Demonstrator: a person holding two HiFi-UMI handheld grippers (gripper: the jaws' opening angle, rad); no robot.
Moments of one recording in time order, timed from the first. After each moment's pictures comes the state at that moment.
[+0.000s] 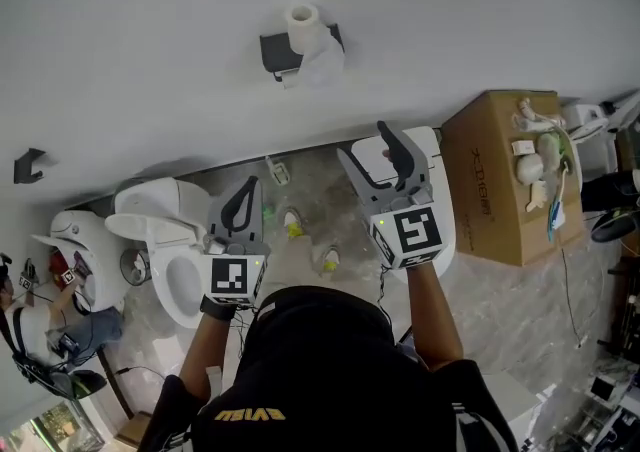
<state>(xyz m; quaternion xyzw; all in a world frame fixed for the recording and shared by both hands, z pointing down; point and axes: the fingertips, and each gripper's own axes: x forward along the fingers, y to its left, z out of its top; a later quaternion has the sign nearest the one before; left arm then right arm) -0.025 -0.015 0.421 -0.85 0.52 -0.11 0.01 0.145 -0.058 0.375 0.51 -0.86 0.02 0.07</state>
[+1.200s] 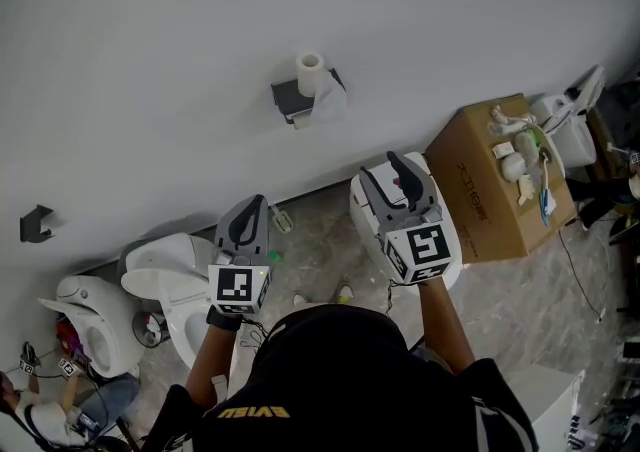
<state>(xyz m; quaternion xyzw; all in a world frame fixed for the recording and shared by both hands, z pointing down) -0.080 -0.031 0.386 -0.89 0.45 -0.07 0.03 0.118 -0.026 0.336 0.59 -0.80 -0.02 0.08</state>
